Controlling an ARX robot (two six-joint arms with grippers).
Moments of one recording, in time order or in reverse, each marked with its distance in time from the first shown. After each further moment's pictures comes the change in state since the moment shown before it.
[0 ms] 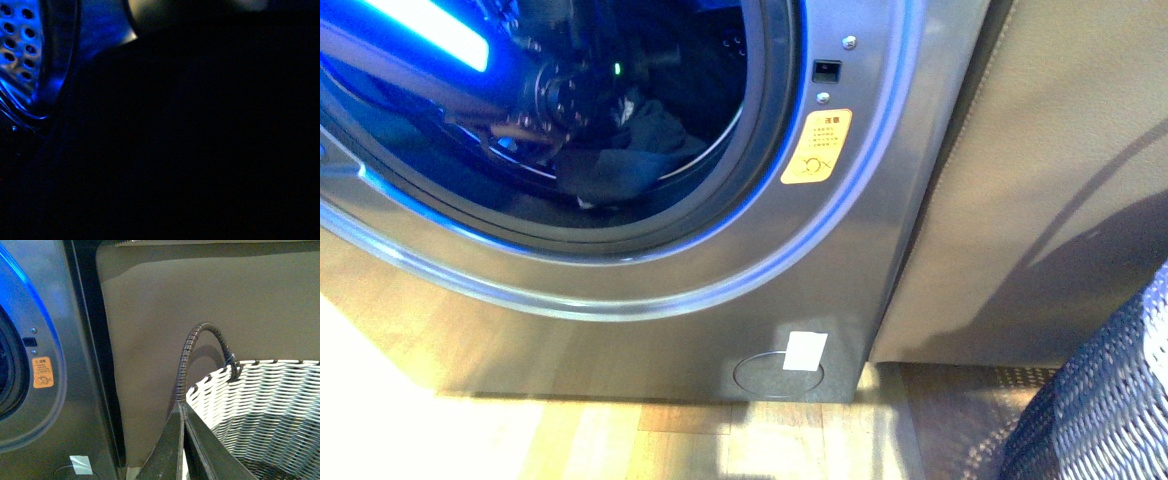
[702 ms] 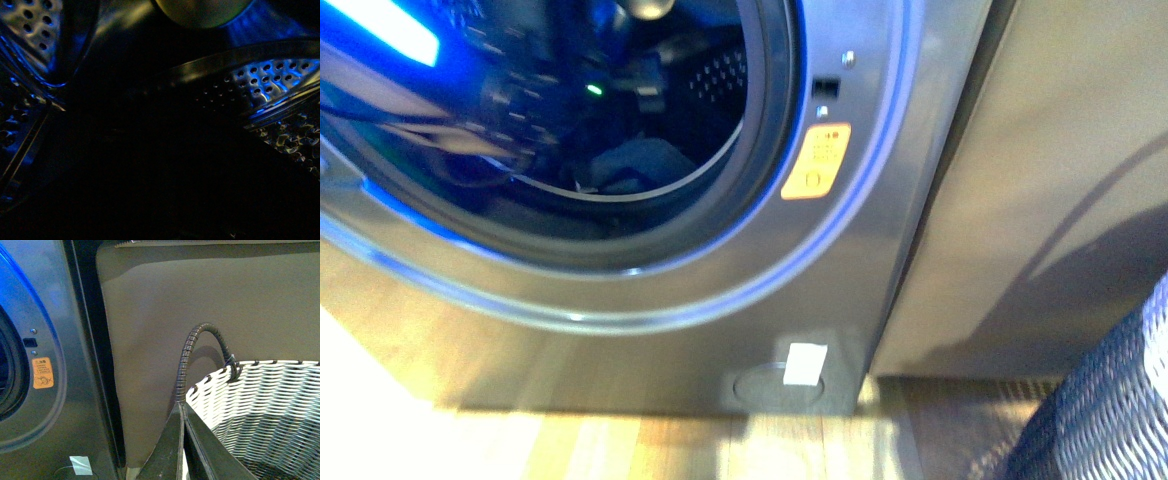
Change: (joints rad) left arm 0.043 -0.223 -0.373 0.045 0.112 -0.010; right arm 0.000 0.000 0.000 -0.001 0.000 0.000
